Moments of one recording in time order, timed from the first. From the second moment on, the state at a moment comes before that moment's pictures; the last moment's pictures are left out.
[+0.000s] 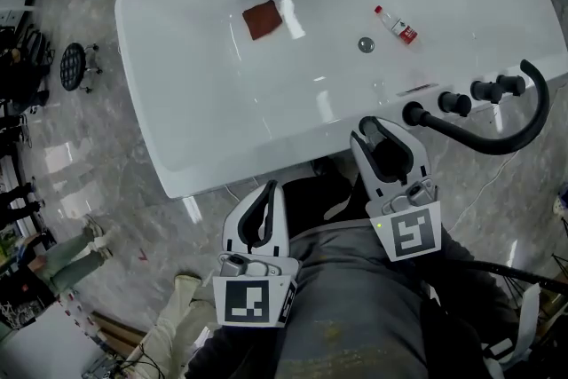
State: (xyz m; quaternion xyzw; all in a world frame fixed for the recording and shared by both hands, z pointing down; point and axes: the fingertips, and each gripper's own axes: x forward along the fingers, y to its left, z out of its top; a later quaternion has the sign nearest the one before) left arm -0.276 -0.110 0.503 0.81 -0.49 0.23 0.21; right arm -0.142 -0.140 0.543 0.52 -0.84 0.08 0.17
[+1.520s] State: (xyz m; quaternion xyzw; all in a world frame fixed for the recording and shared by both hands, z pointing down) left arm -0.264 -0.104 0.447 0.79 -0.55 0.21 0.19; right arm -0.141 -0.152 0.518 0.47 -0.86 0.07 0.18
